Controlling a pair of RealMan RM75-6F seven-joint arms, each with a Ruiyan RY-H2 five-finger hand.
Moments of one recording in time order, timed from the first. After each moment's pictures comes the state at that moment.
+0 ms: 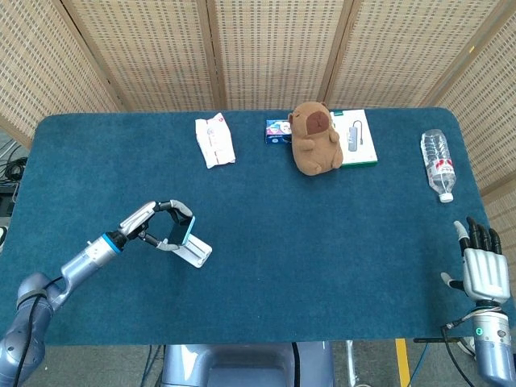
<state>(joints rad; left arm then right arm) -0.72 -1.86 0.19 -0.21 1.77 1.37 -1.73 0.17 -1.28 0.15 -1.42 -1.20 1.32 -0.24</state>
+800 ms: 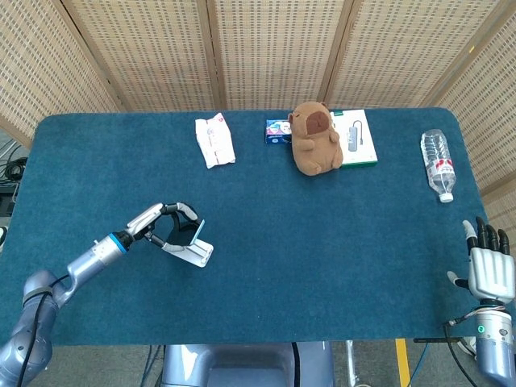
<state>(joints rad) -0.73 -1.89 0.22 -0.16 1.79 1.32 -1.77 0.17 -1.30 0.17 -1.39 -1.17 1.32 -0.25</state>
